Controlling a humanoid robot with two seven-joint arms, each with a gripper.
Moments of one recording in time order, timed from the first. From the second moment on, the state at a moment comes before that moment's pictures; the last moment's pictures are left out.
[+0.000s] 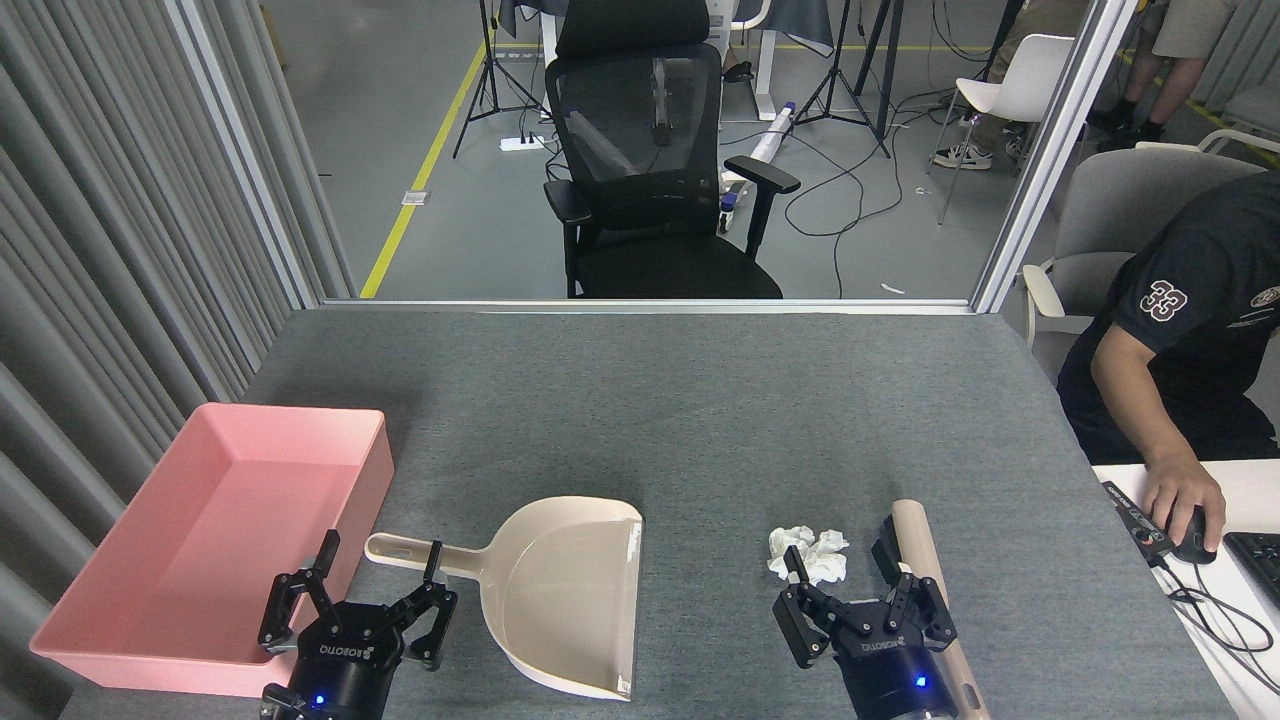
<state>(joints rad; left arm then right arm) 0.11 0.00 0.02 -1.68 -1.62 -0.08 0.16 0.06 0.09 0.00 -1.58 1.43 -0.19 -0.03</state>
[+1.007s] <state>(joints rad) 0.10 -0.02 0.04 -1.70 -1.11 -0.11 0.01 0.17 0.01 -0.03 -1.71 1.44 -0.19 -0.03</state>
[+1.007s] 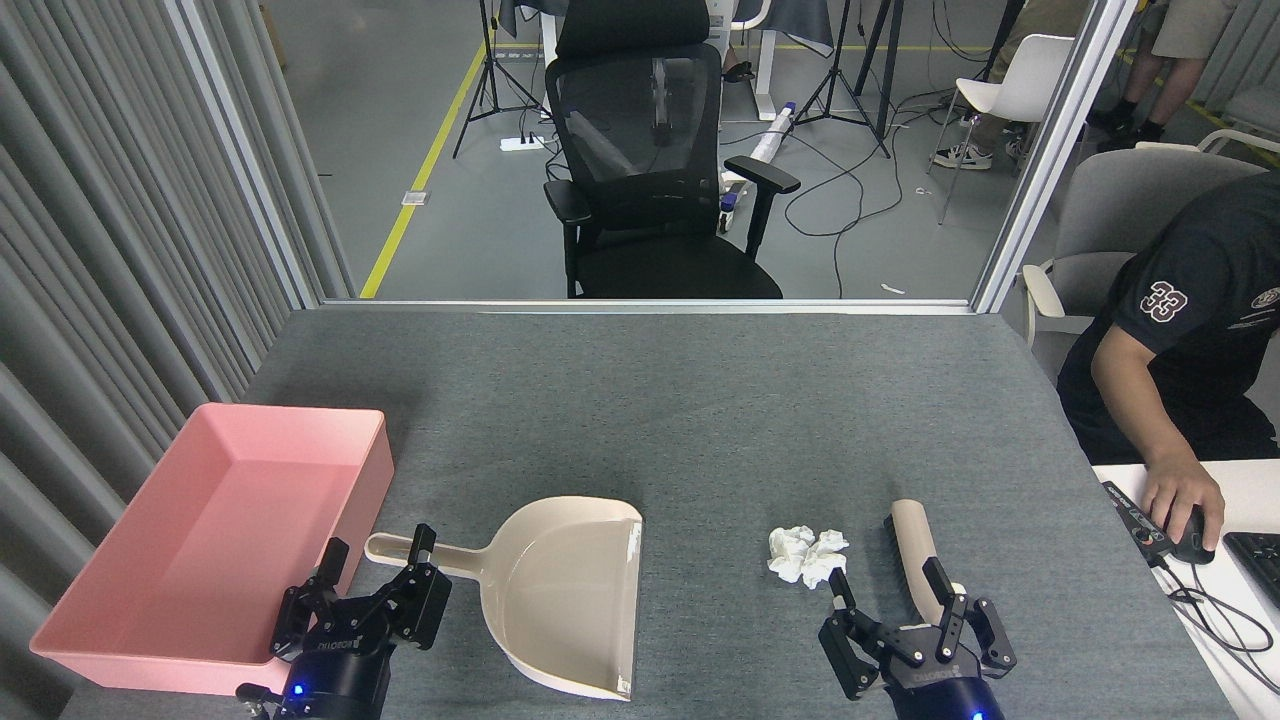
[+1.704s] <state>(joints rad) 0.10 -0.08 0.05 -1.66 -0.78 -0.11 -0.11 0.26 -0.01 -0.24 -1.72 1.41 -0.30 -0.03</state>
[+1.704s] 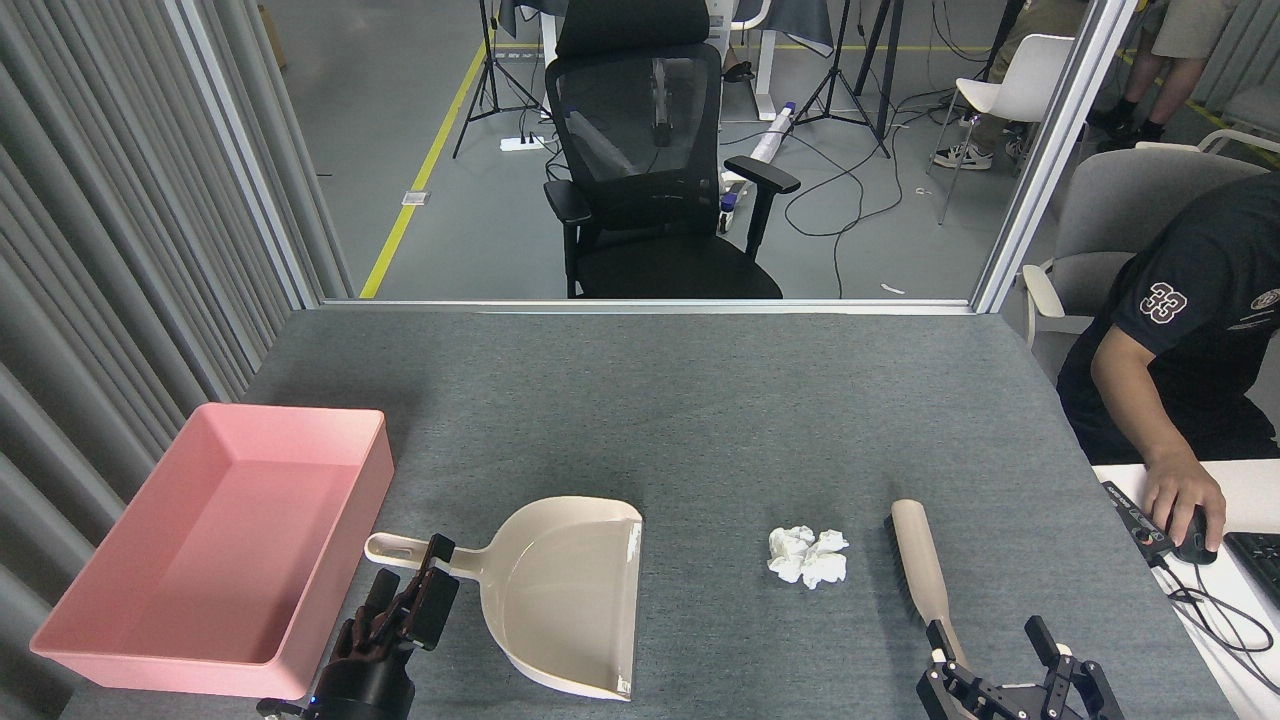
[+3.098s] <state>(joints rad) -0.02 -0.07 0.08 -1.36 -0.76 -0.14 -0.05 0.31 0.03 -0.30 -1.70 1.41 -0.36 -0.03</state>
